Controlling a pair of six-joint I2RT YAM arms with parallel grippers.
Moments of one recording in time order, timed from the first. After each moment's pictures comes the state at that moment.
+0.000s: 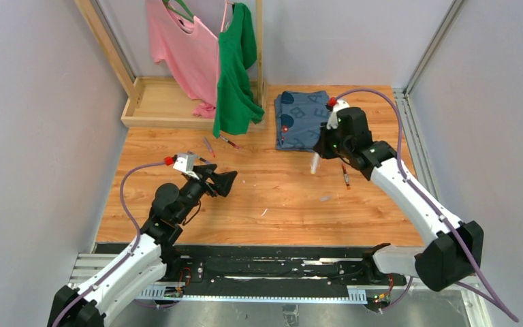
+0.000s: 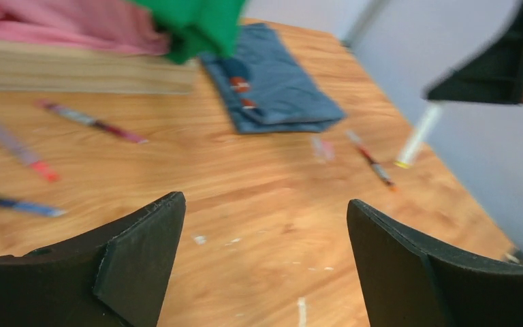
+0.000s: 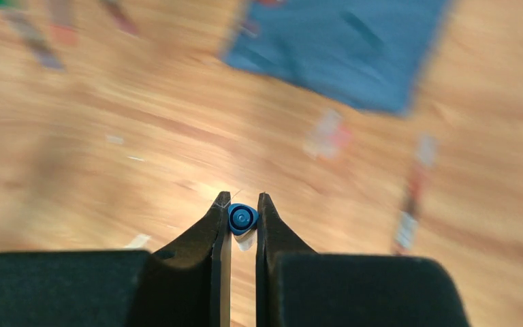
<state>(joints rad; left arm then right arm) -0.49 0.65 0.23 0.47 0.10 -0.46 0.50 1.24 1.11 -0.39 -0.08 0.25</state>
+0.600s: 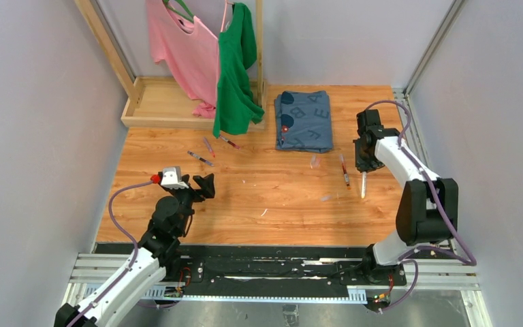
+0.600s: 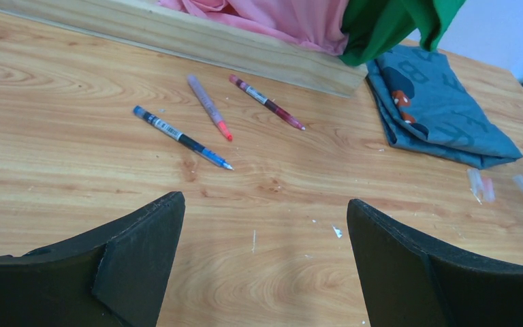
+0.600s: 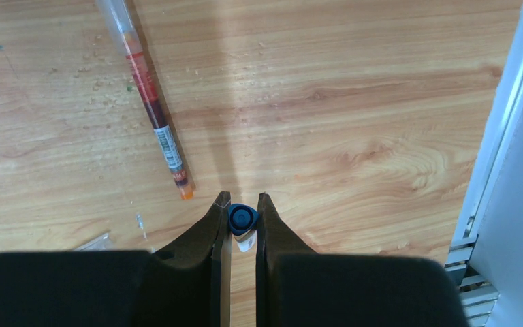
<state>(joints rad) -0.49 0.41 0.07 0.30 -0.41 -0.34 0.11 1.53 1.12 -0.77 0.26 0.12</state>
